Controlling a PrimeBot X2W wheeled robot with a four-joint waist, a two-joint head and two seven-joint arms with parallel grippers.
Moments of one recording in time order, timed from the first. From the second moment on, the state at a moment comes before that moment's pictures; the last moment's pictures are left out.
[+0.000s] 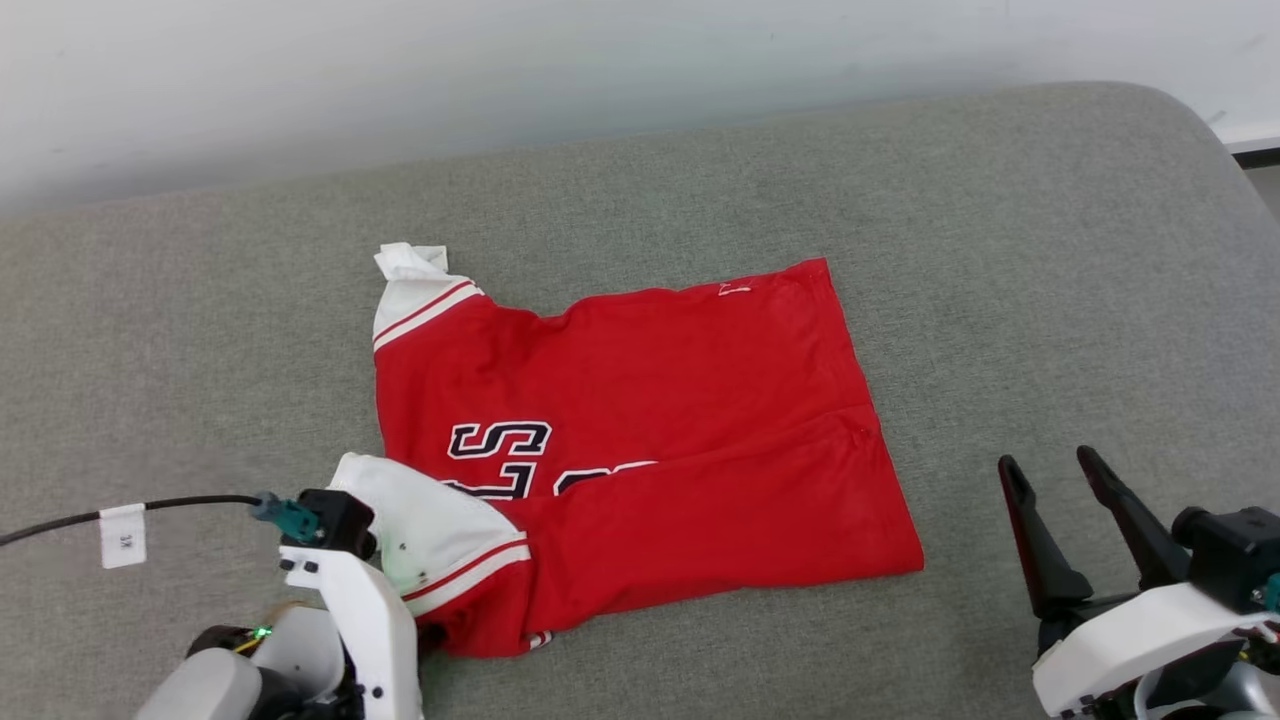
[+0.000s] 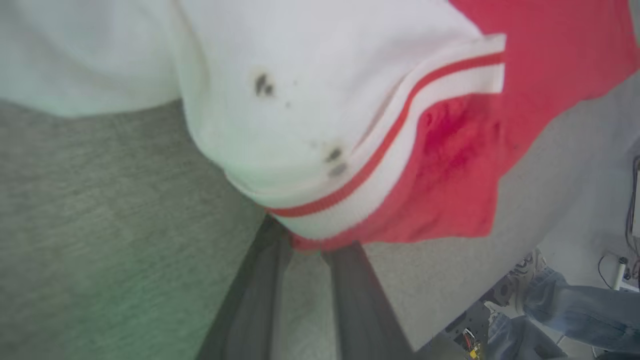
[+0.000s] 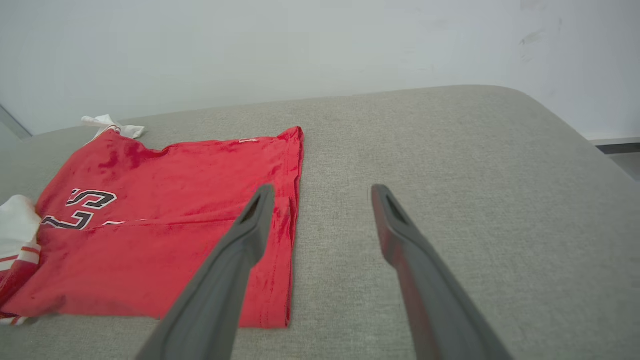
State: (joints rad) left arm -0.19 0.54 -0.47 0.14 -0.90 0.02 0.65; right arm 0.05 -0.12 0.01 -0.14 0.25 0.13 0.10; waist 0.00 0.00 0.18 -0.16
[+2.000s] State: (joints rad) left arm 0.06 0.47 -0.44 0.03 -0.95 0.11 0.47; right arm 0.02 -0.22 0.05 0.19 0.59 0.13 0.72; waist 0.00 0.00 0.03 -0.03
